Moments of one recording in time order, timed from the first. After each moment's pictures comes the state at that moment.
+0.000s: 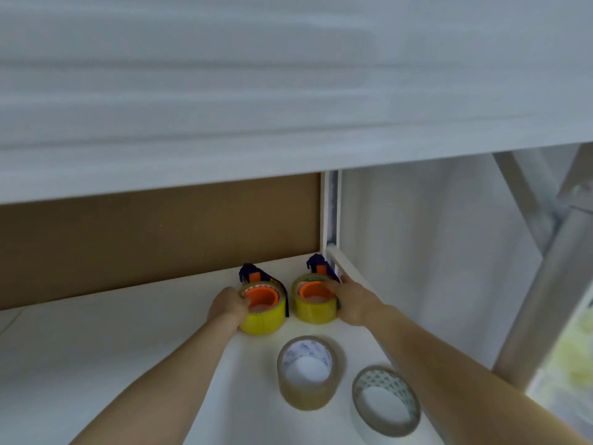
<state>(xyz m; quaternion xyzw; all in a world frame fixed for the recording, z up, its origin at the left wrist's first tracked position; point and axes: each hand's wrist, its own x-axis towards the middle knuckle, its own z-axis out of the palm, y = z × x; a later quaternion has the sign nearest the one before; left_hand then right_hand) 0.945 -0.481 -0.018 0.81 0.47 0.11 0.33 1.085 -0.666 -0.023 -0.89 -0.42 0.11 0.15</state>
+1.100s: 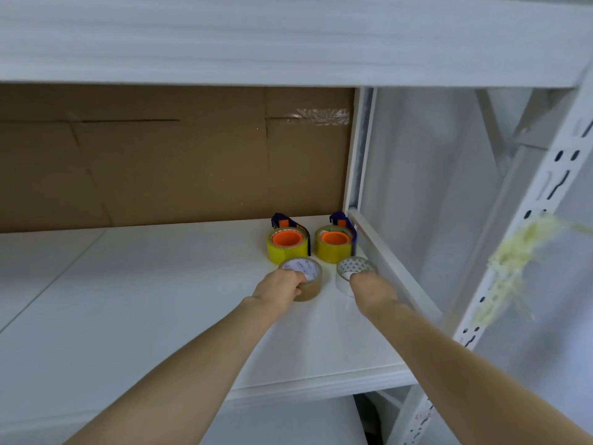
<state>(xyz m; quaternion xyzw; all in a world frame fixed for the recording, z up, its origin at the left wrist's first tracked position) 0.848 -0.582 -0.040 0.96 0.22 0.07 0.19 0.942 -0.731 0.009 -0.93 -0.32 0.18 -0.05</state>
